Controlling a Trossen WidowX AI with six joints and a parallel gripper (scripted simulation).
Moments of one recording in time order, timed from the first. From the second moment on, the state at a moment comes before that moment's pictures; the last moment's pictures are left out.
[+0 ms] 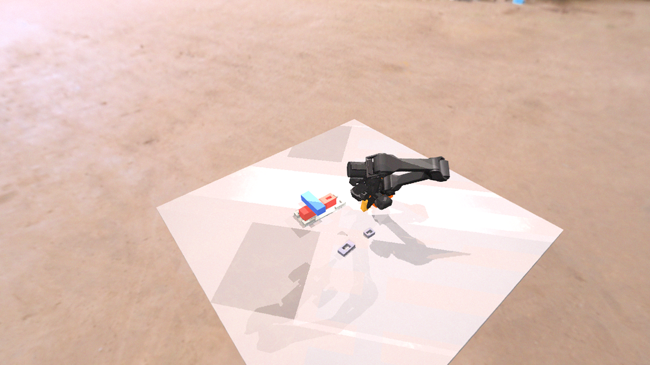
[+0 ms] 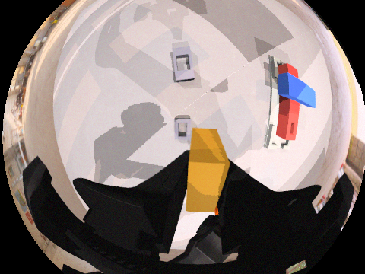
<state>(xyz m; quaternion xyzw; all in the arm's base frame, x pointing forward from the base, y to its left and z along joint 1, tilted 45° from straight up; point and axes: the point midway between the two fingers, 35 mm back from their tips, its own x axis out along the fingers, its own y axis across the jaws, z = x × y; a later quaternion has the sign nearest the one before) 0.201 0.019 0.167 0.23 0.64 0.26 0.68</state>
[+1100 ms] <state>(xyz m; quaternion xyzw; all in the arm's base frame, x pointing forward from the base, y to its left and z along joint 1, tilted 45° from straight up) 0.238 -0.043 0.091 0.23 0.66 0.26 0.66</state>
